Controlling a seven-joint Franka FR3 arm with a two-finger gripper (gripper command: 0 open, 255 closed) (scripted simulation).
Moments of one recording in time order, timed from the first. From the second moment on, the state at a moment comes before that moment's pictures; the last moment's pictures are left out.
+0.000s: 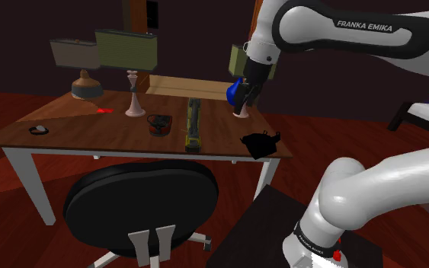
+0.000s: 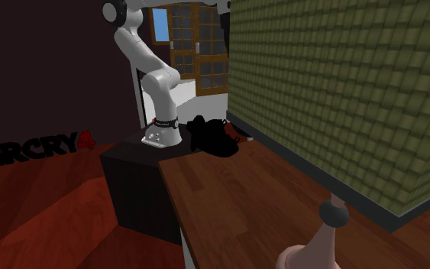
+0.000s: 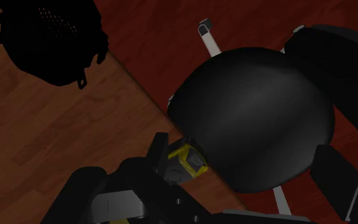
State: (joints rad) arm 0.02 -0.75 0.01 -2.32 -0.01 1.71 -0.03
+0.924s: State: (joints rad) arm -0.10 -0.83 -0.11 -2.69 -0.22 2.07 -0.13
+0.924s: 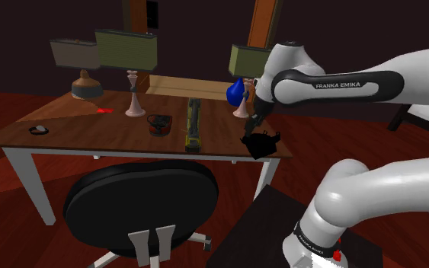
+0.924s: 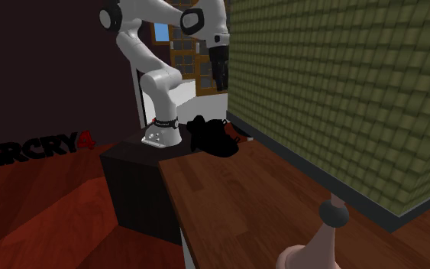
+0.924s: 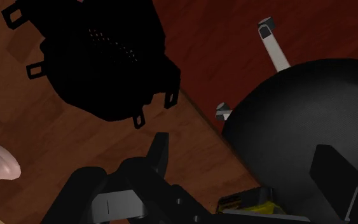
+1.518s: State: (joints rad) arm -0.25 -0.71 -0.21 -2.84 -0.40 2.41 -0.18
